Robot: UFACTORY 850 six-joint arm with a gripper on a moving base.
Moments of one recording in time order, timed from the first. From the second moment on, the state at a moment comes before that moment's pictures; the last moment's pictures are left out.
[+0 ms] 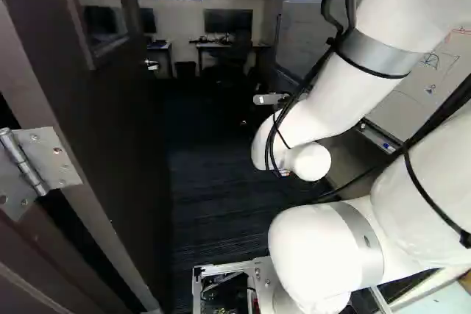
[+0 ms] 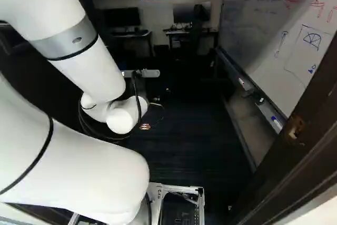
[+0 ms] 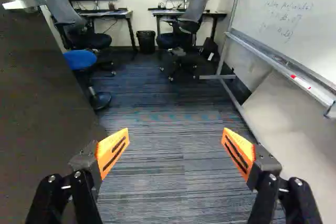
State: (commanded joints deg) arm 0.0 16.0 -5.0 0.0 50.0 0.0
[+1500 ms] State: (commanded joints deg) arm 0.0 16.0 -5.0 0.0 50.0 0.0
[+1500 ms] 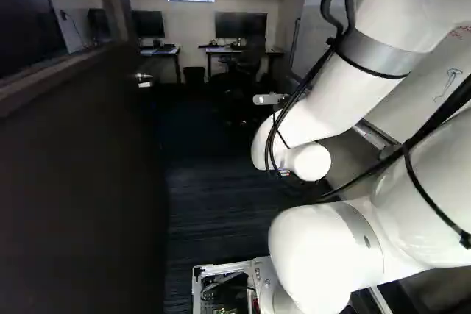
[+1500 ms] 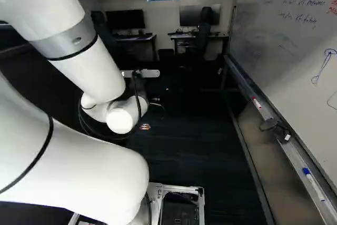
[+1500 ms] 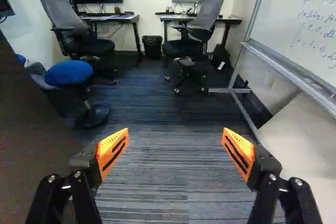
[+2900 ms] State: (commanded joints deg) arm 0.0 16.0 -5.0 0.0 50.0 0.0
